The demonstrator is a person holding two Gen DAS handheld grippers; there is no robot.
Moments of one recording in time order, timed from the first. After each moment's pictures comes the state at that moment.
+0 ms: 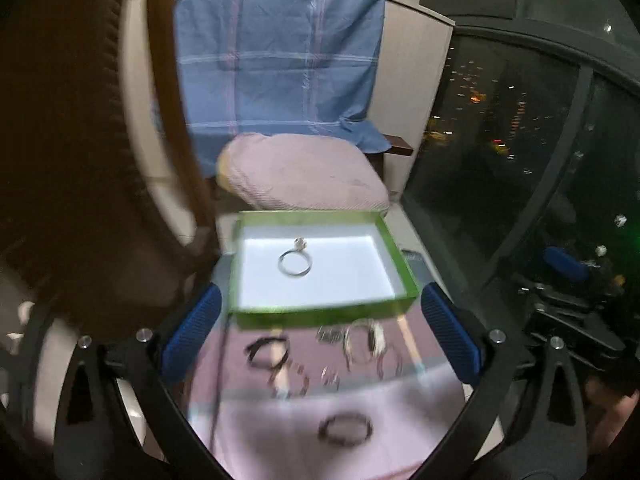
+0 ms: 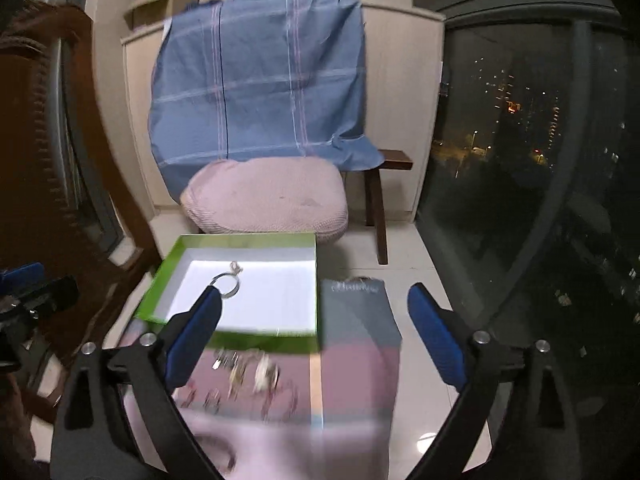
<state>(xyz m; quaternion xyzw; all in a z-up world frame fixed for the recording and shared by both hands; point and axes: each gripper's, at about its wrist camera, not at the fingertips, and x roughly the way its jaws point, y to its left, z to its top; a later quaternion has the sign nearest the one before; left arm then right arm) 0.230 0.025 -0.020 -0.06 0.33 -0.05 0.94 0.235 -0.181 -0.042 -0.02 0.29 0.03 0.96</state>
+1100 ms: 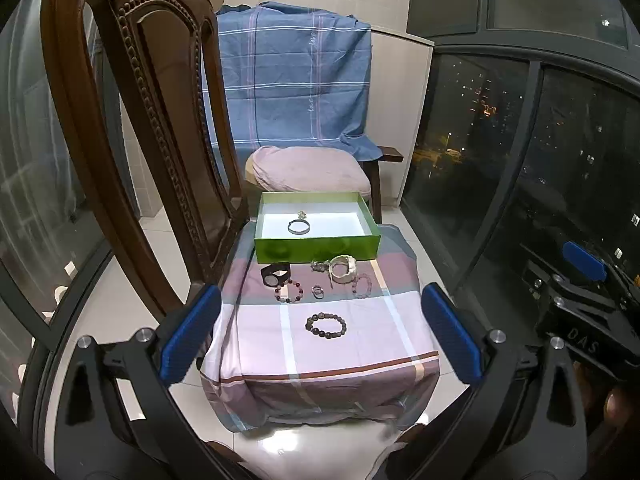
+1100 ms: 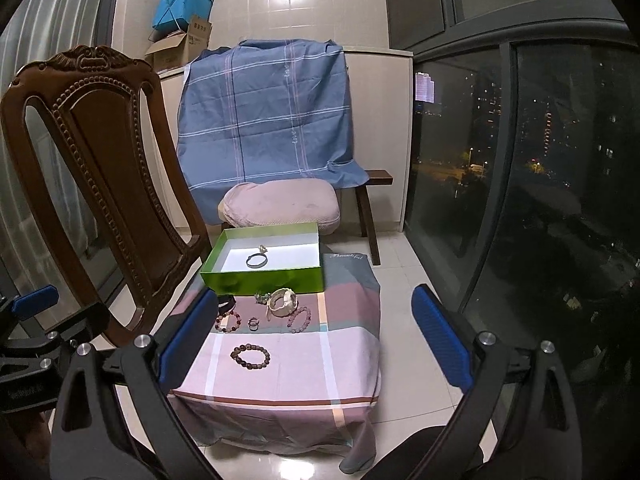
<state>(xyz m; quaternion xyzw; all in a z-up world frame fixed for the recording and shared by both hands) 0.013 -0.003 0.010 -0.04 0.29 -0.03 0.96 0.013 -0.196 0.004 0.01 0.24 0.03 0.97</state>
